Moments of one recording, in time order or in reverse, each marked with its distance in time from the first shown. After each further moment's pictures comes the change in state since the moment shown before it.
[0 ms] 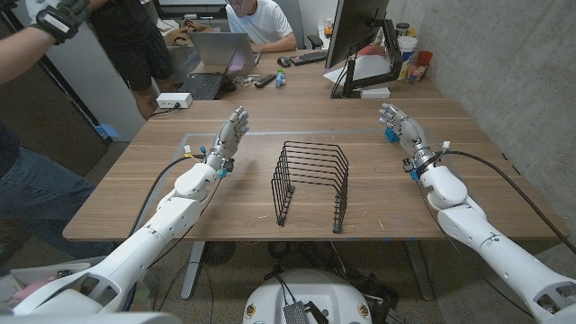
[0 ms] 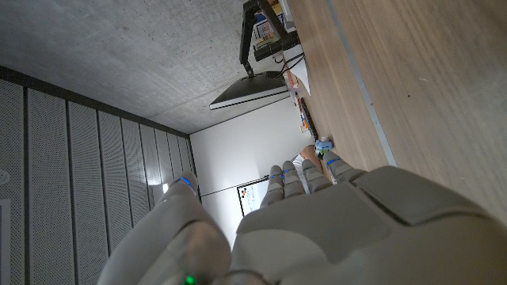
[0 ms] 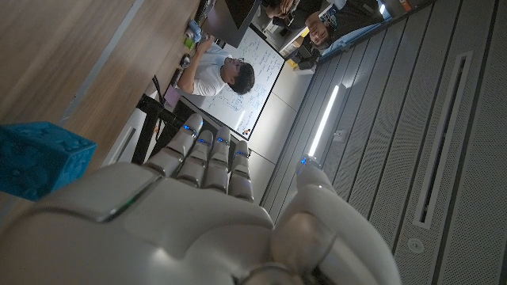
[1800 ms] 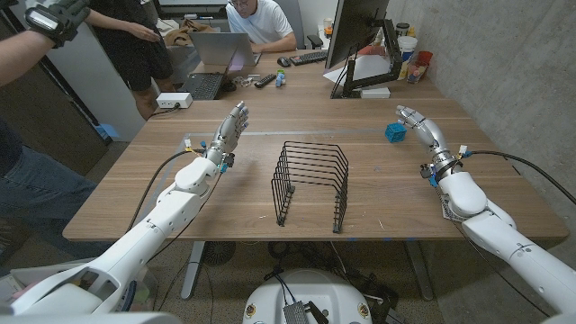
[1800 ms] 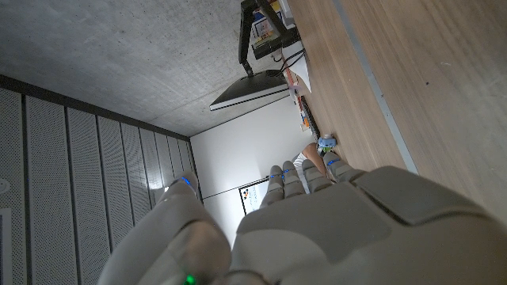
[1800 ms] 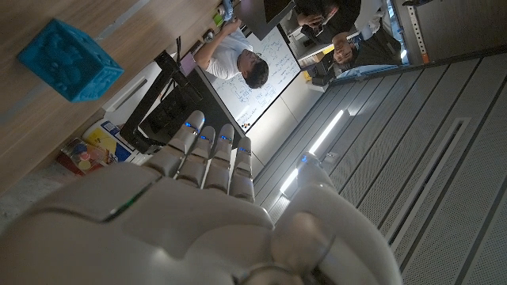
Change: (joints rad) left arm -0.026 0.009 0.005 -0.016 0.019 0.035 0.020; left_hand 0.004 0.004 -0.009 0.000 0.000 0.005 -0.006 -0.016 0.000 0.000 0.000 -0.004 0.000 0.005 -0.005 0.000 0.000 -0.004 0.004 -0.008 0.000; right arm -0.101 -0.111 0.064 -0.078 -0.253 0.005 -0.212; right_hand 0.005 0.005 0.007 -0.007 0.008 0.043 -0.021 0.004 0.000 0.039 -0.028 0.002 0.000 0.044 -0.016 0.000 0.000 0.043 -0.007 -0.015 0.000
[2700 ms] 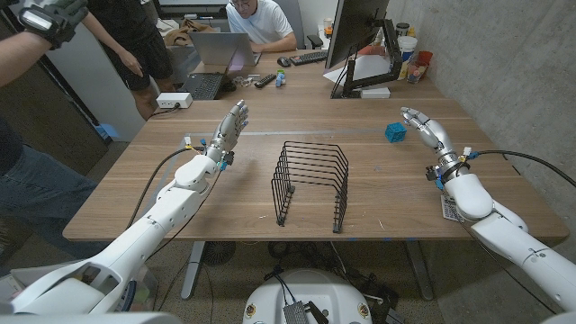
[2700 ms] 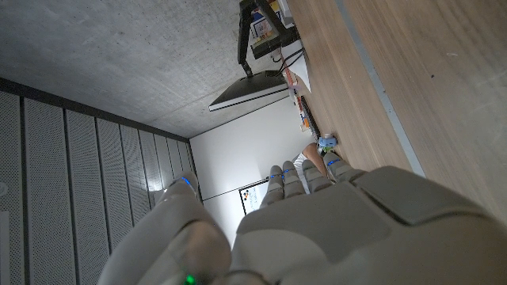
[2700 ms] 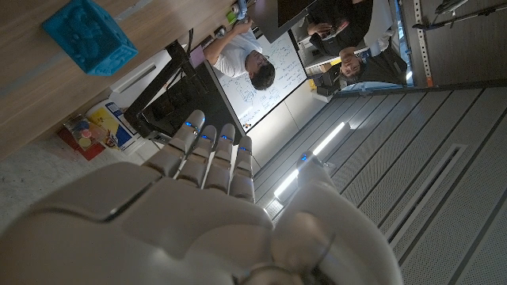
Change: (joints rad) left arm -0.025 -0.002 0.004 0.023 0.003 0.005 -0.013; left_hand 0.000 0.000 -0.003 -0.003 0.000 0.000 0.000 0.000 0.000 0.000 0.000 0.000 0.000 0.000 0.000 -0.006 0.000 0.005 0.005 -0.008 0.000; right arm -0.063 -0.047 0.037 -0.071 -0.084 -0.043 -0.081; right_hand 0.004 0.004 0.004 -0.004 0.000 0.013 -0.005 0.000 0.000 0.009 -0.009 0.000 0.000 0.011 -0.011 0.000 0.000 0.011 0.000 -0.008 0.000
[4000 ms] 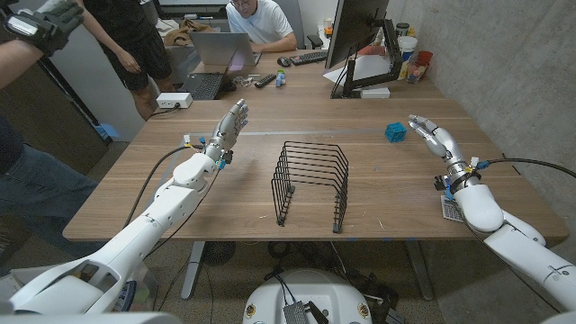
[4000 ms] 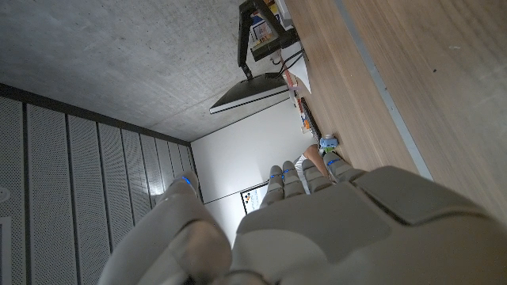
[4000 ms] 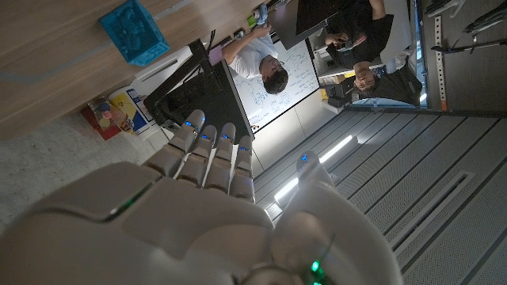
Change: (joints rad) left arm -0.009 0.010 0.001 0.007 0.004 0.000 -0.017; left_hand 0.005 0.005 -0.007 0.001 0.000 0.000 0.000 -0.007 0.000 0.000 0.000 0.000 0.000 0.000 0.000 0.000 0.000 0.000 0.000 -0.011 0.005; right arm -0.140 -0.044 0.074 -0.113 -0.089 -0.083 -0.097; right_hand 0.000 0.000 0.004 -0.004 0.000 0.000 0.000 0.000 0.005 0.009 0.002 0.000 0.000 0.002 0.002 0.000 0.002 0.005 0.005 -0.012 0.000
